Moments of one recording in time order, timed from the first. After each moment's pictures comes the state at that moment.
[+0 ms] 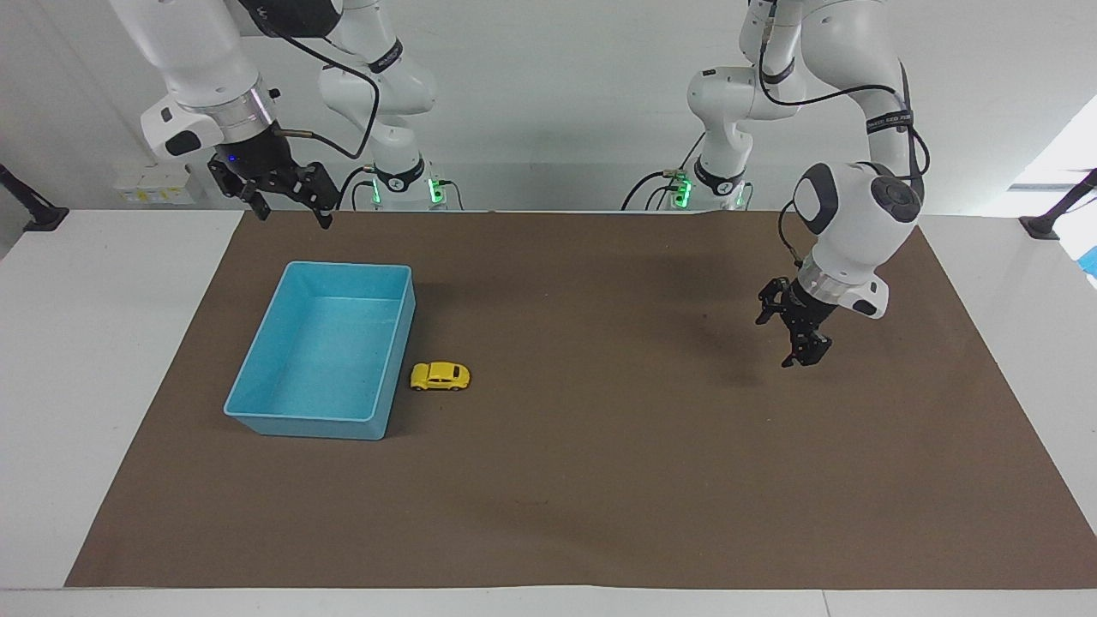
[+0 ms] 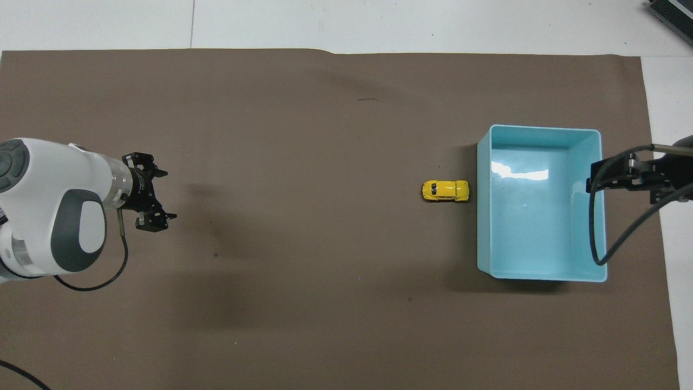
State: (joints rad) left arm -0.09 0.10 -0.02 -2.13 -0.18 2.28 -1.77; right arm -0.04 -0.02 0.04 -1.56 0.01 1.50 0.21
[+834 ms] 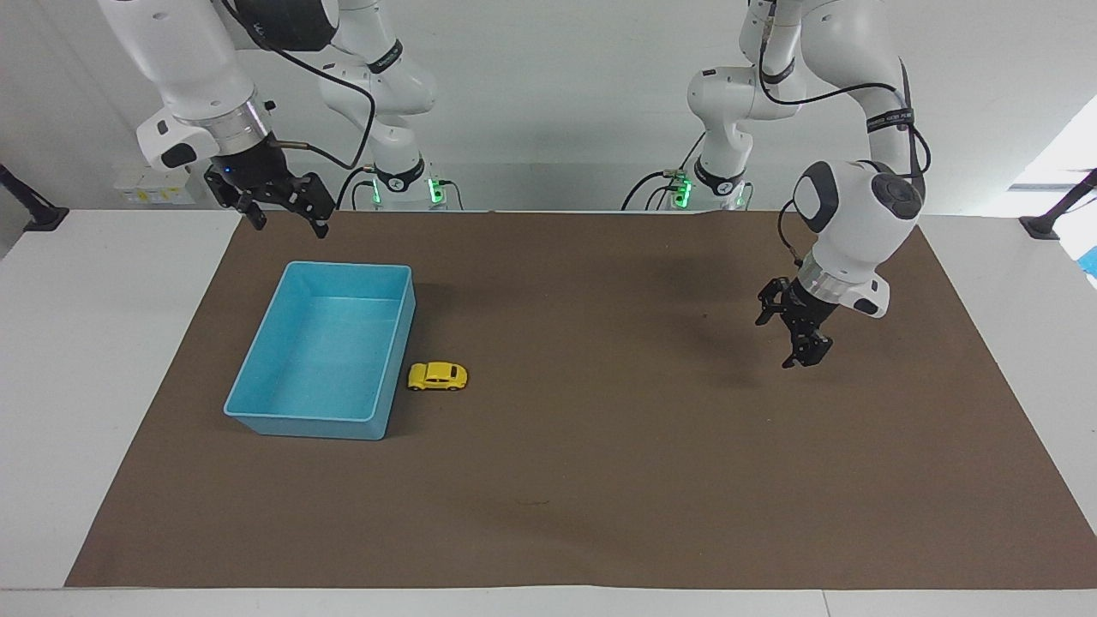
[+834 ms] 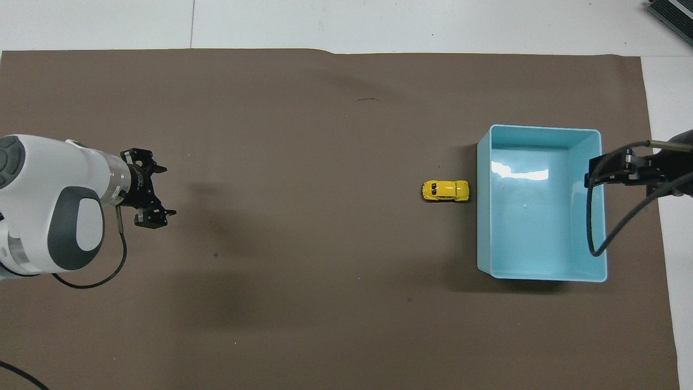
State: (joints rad) left arm -0.08 0.07 0.00 -1.92 -0.16 2.10 -1.76; right arm -0.01 0.06 0.06 -1.58 0.01 1.60 0.26
